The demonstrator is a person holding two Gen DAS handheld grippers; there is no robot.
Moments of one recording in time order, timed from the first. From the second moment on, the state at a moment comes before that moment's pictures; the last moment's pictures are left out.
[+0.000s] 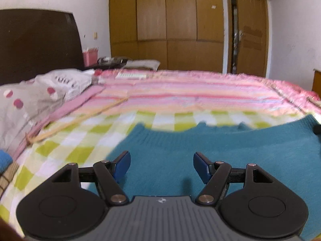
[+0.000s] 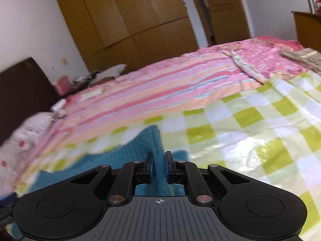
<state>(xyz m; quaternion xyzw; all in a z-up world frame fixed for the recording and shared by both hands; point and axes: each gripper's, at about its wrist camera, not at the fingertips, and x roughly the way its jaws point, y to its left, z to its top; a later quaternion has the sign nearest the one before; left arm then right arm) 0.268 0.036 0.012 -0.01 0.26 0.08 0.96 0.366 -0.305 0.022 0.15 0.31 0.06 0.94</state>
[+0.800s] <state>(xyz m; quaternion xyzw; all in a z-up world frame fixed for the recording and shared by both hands) 0.193 0.075 0.004 -0.08 0.27 0.11 0.95 0.343 -0.230 0.067 0.07 0.32 0.05 0.94</state>
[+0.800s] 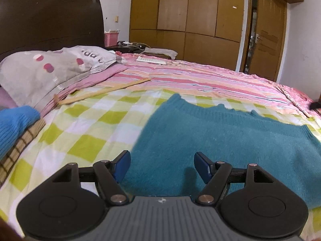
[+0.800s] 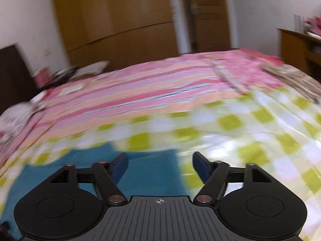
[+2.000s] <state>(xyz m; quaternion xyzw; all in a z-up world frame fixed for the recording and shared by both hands) 0.189 0.106 -0.023 -0.18 0.27 0.08 0.94 0.426 0.109 0.006 -0.20 0.48 0.18 0.84</state>
